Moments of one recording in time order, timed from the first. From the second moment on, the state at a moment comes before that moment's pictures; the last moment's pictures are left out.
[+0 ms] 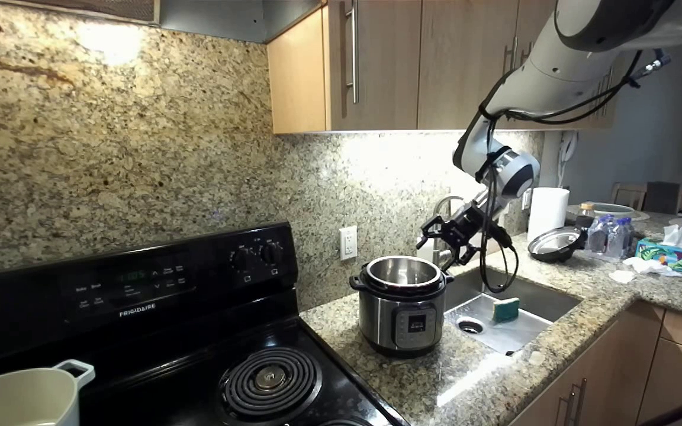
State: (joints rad) arm -0.24 0.40 -0.19 -2.01 1.02 2.14 -0.55
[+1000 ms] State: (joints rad) arm -0.26 0.46 -0.14 -1.95 1.02 2.13 -0.45
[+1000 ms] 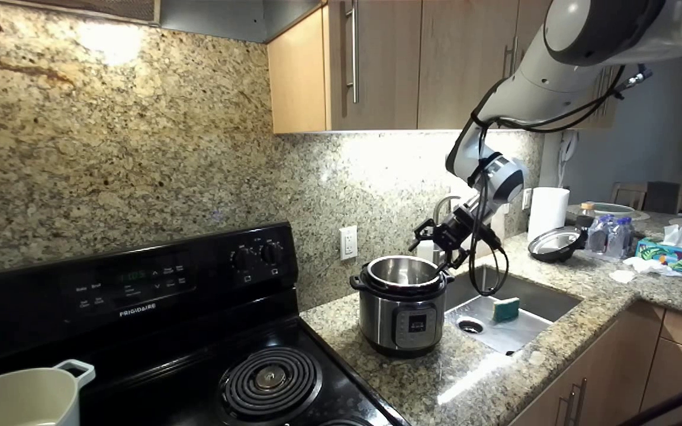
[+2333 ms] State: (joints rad) arm -0.32 0.46 -0.19 -1.97 1.05 2.10 -0.45
